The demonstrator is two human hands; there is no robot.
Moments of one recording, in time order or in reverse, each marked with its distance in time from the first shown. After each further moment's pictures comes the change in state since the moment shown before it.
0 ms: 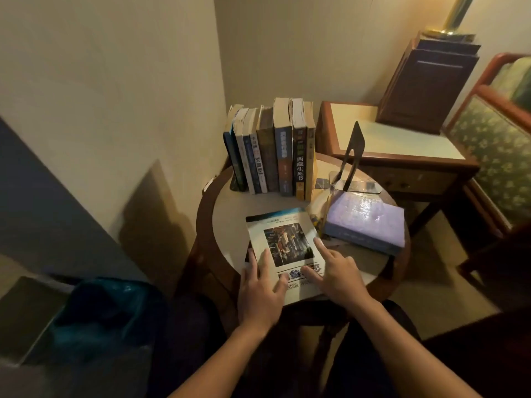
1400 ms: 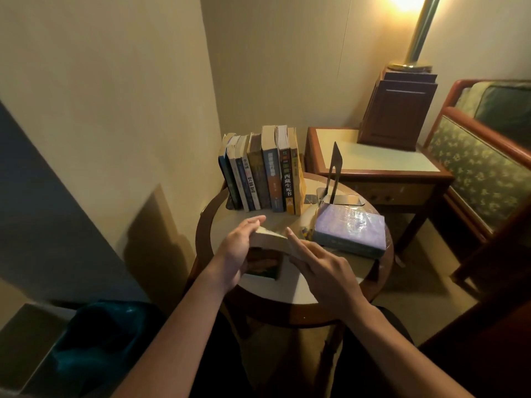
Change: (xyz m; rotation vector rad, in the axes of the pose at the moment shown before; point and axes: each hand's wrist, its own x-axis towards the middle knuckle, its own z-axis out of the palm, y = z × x) left_hand 0.008 0.068 -0.149 -1.032 -0.280 -0.125; right_hand -0.058 -0.040 -0.061 0.001 0.471 -0.669
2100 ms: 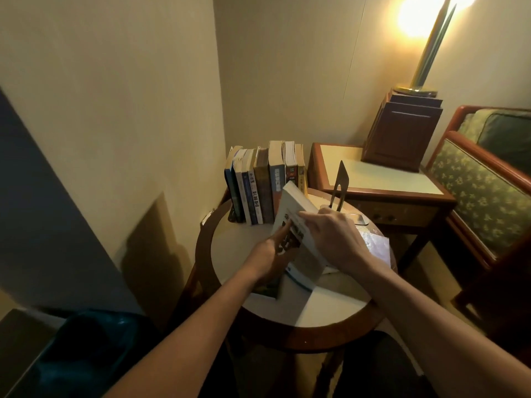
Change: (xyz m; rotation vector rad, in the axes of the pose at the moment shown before) left_hand 0.054 -0.008 0.023 0.544 -0.133 0.203; right_hand 0.101 0.026 -0.041 -0.007 -0.098 0.188
